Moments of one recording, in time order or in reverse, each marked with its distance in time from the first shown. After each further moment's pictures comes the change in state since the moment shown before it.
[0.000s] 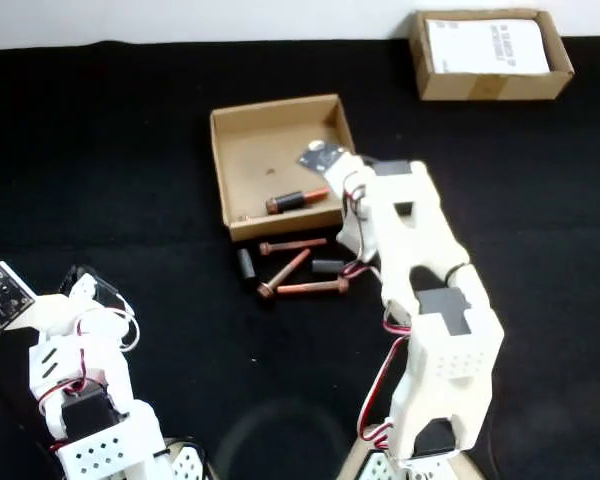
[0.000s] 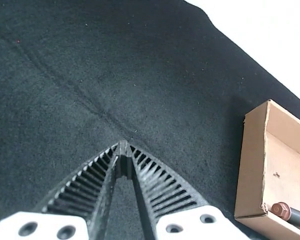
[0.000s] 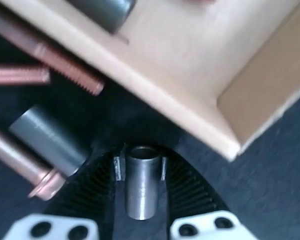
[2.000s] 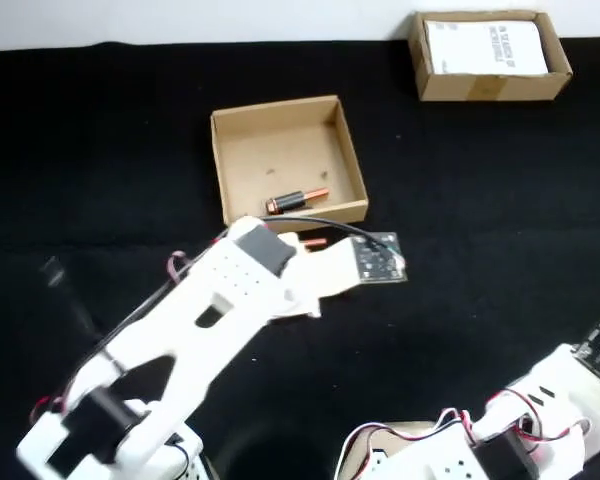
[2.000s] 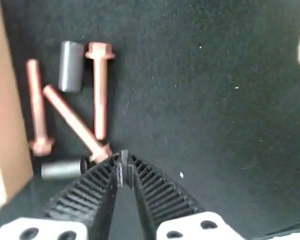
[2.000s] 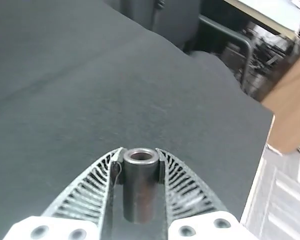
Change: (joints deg) left arm 62.3 92.1 -71.7 34.9 -72.5; right arm 70.9 -126.8 79.9 -16.3 -20.7
